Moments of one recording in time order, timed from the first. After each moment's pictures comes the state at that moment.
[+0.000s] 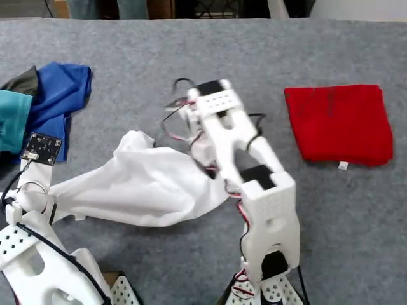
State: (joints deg) left arm -44.0 -56.9 57.5 74.3 -50.6; right arm -18.6 33.7 -14.0 100.2 22.0
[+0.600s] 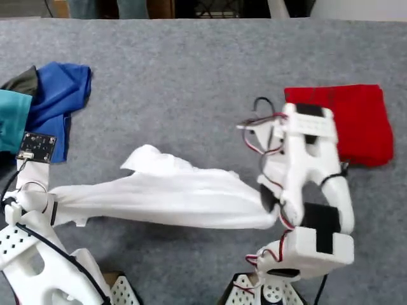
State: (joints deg) left arm -44.0 -56.9 57.6 74.3 -45.2; right arm 10.7 2.9 22.3 100.3 44.7
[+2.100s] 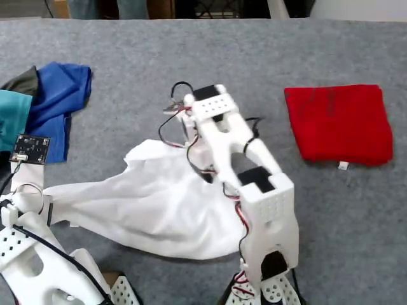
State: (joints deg) left arm -46.3 -56.9 57.5 74.2 -45.2; right arm -20.6 32.6 -10.9 99.1 19.3
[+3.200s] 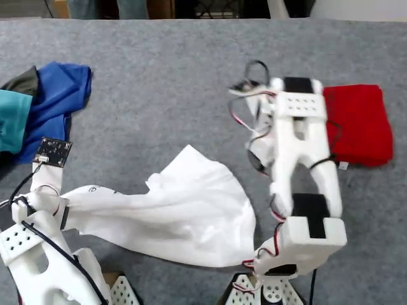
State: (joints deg) left arm -39.6 -56.9 62.8 74.2 -44.6; right arm -1.0 8.1 -0.7 100.4 35.6
